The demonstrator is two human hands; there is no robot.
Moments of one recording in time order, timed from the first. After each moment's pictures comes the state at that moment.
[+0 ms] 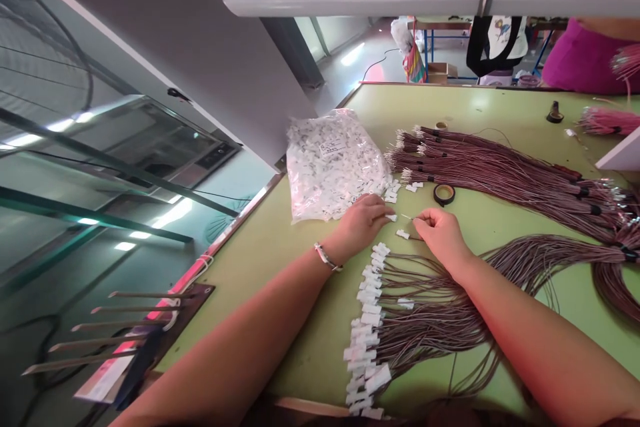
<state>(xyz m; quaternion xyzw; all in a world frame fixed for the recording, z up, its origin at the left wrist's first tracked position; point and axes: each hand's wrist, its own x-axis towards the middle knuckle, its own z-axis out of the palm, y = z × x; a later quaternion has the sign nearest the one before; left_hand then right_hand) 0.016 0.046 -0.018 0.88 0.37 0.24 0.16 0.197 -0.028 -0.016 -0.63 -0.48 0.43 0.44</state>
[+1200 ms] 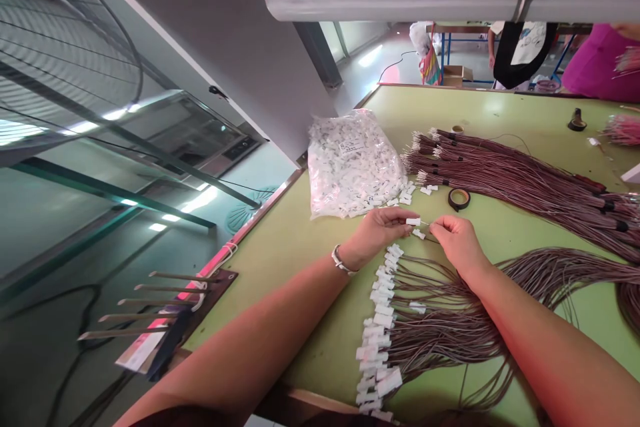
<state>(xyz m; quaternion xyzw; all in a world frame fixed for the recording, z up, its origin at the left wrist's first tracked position) 0.029 0.021 -0.011 0.58 0.40 0.33 0.63 0.199 -0.032 -0.012 -0.63 -0.49 0.43 0.42</state>
